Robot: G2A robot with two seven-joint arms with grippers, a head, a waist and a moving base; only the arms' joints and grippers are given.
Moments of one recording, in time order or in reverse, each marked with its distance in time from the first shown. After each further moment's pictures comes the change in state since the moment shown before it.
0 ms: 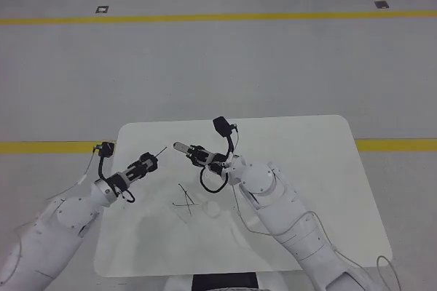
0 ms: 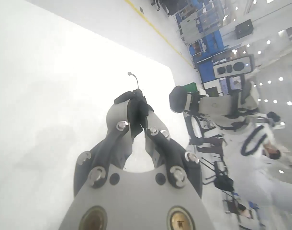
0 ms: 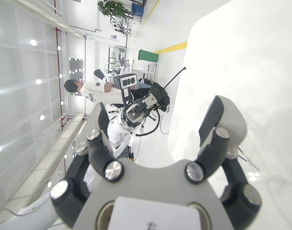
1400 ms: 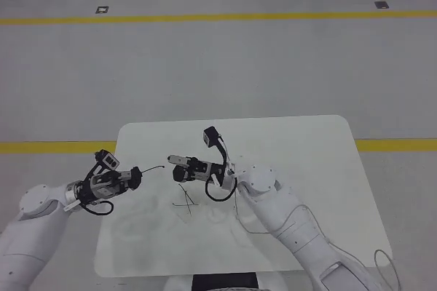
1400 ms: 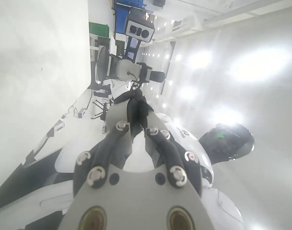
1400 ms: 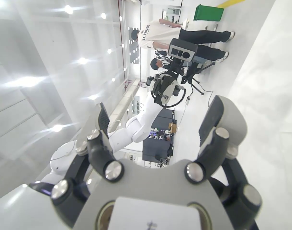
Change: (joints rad) left arm -0.094 -0.061 -0.114 0.280 -0.783 0.177 -0.940; right arm 0.057 -0.018 -0.034 0.240 0.448 -0.359 0.280
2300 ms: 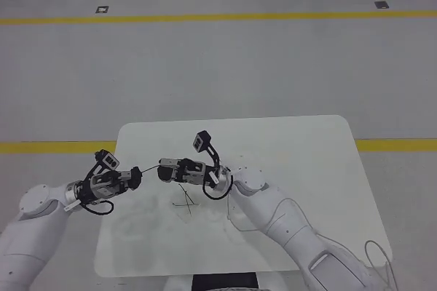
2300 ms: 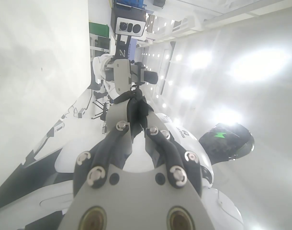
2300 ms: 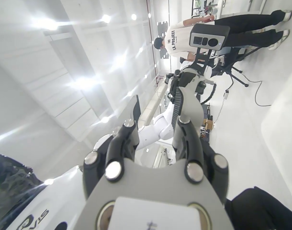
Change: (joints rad) left arm 0.000 0.000 0.000 0.000 0.000 0.000 0.000; right arm 0.092 -0.066 -0.097 0.251 0.345 -0.096 0.120
